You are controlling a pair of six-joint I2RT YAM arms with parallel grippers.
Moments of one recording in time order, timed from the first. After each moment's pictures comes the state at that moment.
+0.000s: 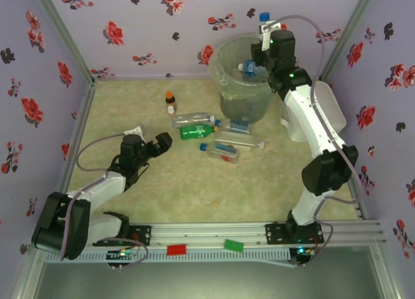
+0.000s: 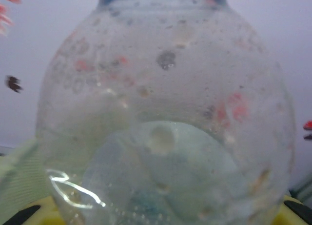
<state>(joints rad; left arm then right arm) -0.34 1.19 0.41 0.31 0.10 -0.74 0.29 1.79 1.91 -0.41 0.18 -0.06</state>
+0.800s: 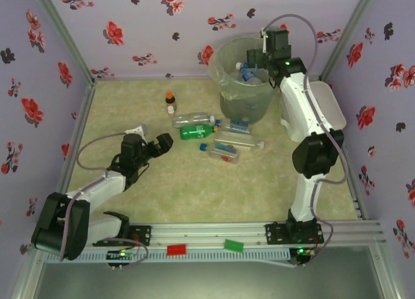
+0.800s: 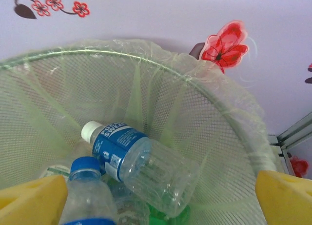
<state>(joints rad) -0.34 1.19 0.42 0.28 0.11 -0.70 0.26 1.93 2.08 -0.64 0.22 -0.01</state>
